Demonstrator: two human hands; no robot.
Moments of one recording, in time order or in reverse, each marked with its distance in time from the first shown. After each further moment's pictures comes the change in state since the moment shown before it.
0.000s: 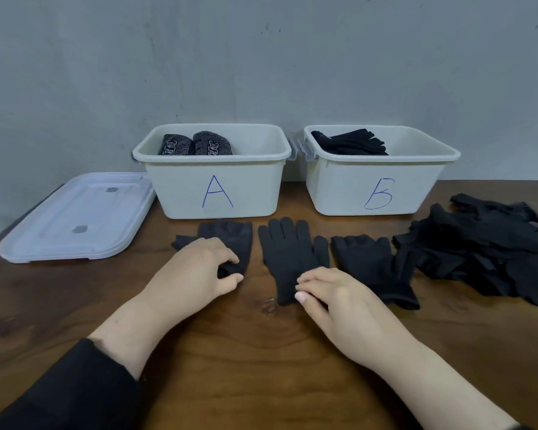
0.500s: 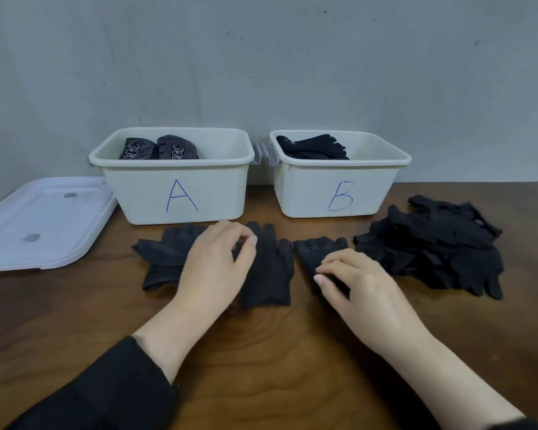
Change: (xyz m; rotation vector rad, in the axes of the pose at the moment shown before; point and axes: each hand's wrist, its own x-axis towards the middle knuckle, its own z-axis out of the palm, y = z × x) left_hand 0.026 0.086 0.025 -0.315 0.427 -0.006; right_hand -0.028 0.048 -0.040 -0.052 0.233 0.105
